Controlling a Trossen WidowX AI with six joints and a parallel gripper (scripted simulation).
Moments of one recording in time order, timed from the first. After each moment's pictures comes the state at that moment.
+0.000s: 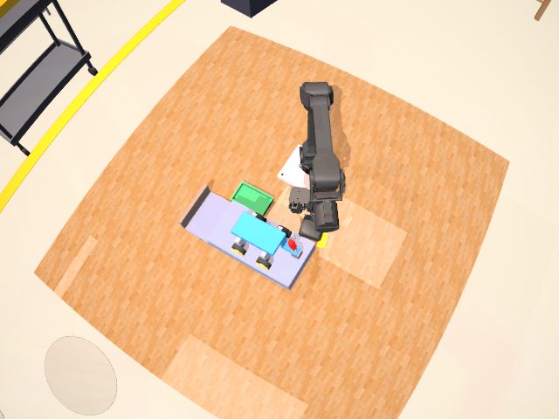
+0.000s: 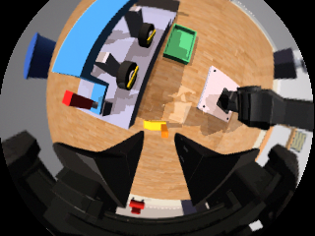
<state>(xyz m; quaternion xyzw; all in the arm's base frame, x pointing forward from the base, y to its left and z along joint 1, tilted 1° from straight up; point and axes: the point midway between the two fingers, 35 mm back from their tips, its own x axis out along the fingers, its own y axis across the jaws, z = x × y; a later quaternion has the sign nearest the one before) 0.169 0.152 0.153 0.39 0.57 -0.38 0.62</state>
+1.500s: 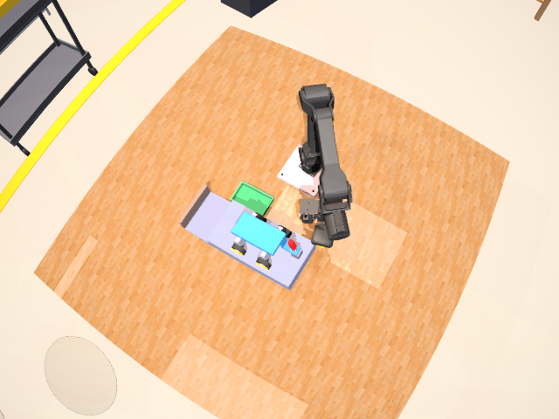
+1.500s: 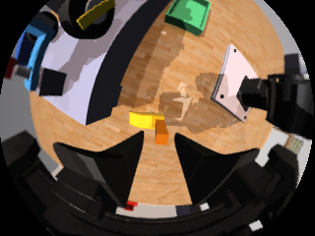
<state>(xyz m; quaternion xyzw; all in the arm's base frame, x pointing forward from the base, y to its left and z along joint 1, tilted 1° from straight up) 0.144 0.175 0.077 0.37 0.60 -0.36 0.61</state>
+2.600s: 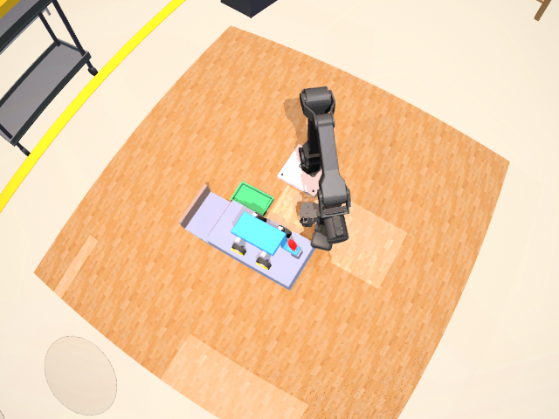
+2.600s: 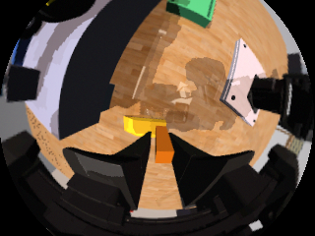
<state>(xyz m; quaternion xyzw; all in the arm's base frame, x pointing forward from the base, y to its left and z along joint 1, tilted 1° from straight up) 0.144 0.175 0.050 0.37 0.60 -0.36 0.61</state>
